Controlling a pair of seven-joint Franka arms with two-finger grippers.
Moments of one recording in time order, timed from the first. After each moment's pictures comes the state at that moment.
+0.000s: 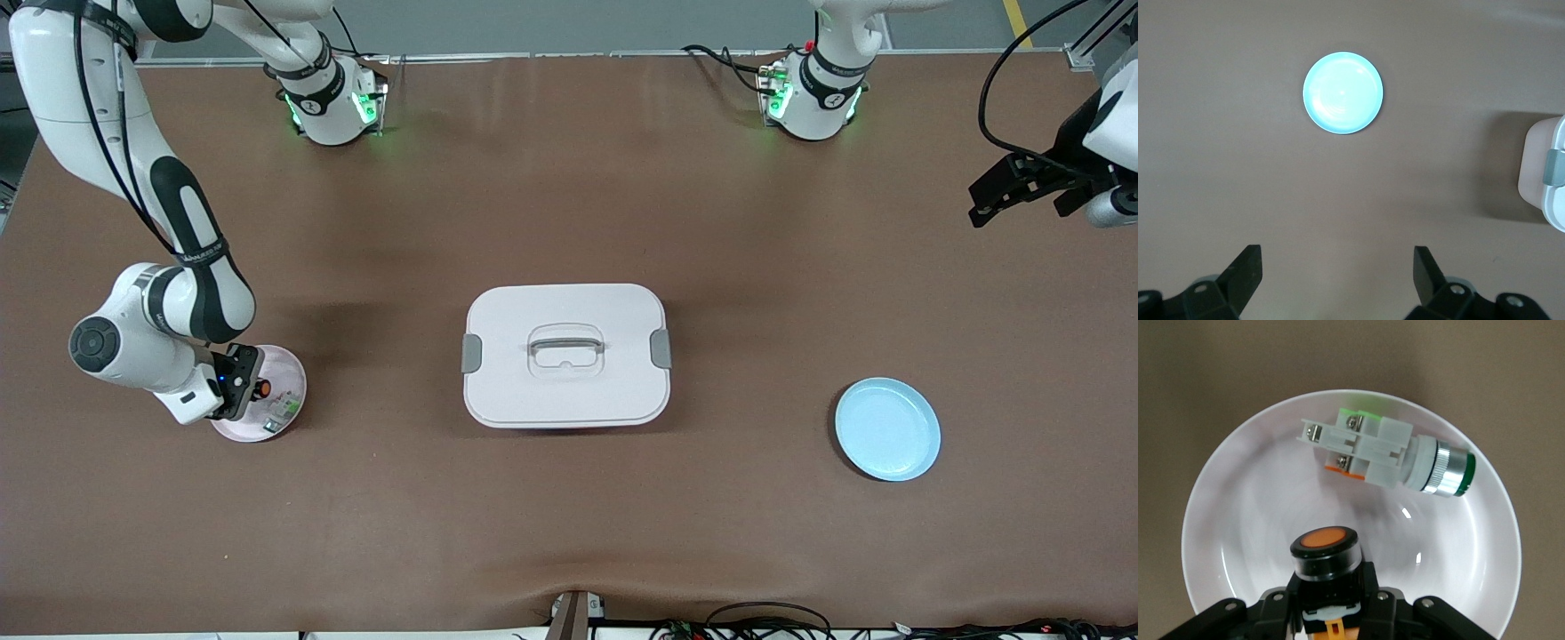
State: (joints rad) left arm 0.02 -0.06 -0.11 -1.58 0.05 1.55 -0.19; right arm -0.03 0.62 -0.10 -1.86 0.10 2.42 -1.54
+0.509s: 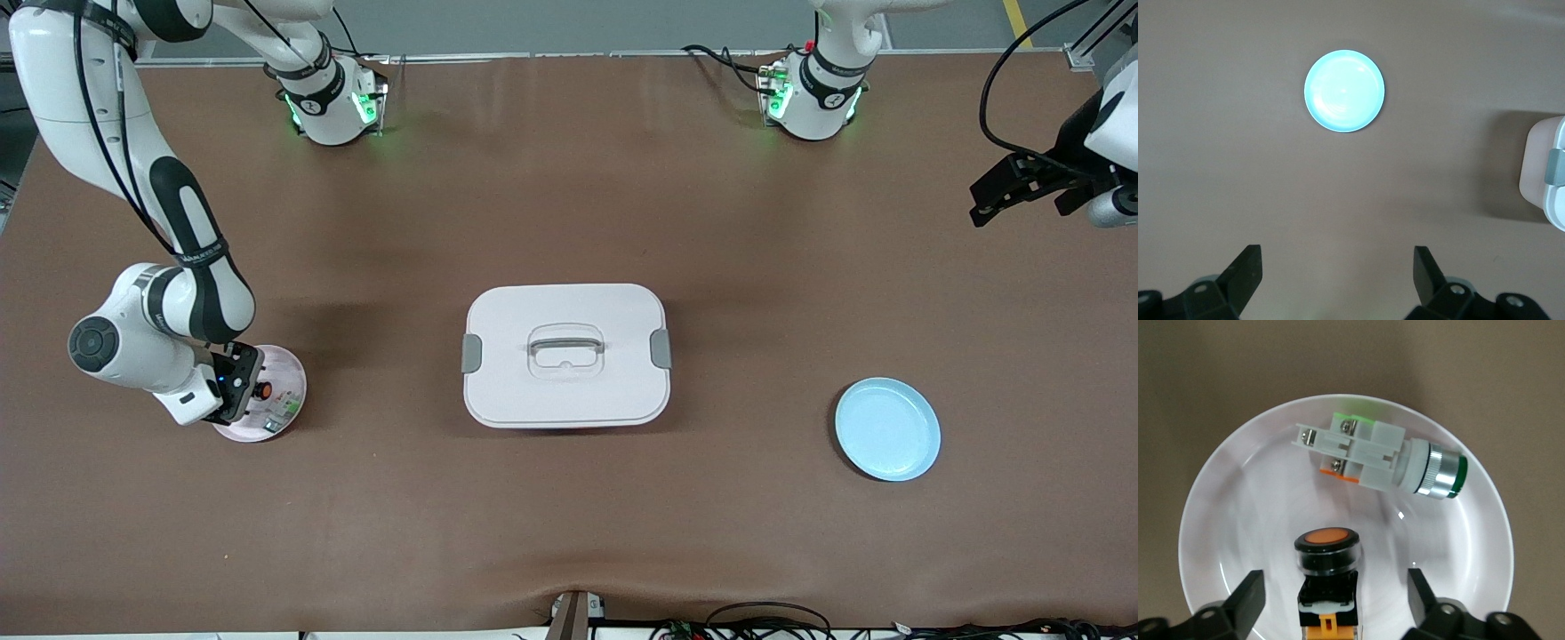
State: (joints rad) left arm 0.02 -0.06 -0.11 -1.58 0.05 1.54 -0.19; right arm -0.03 0.62 -0.10 -1.85 0.10 2.42 -1.54
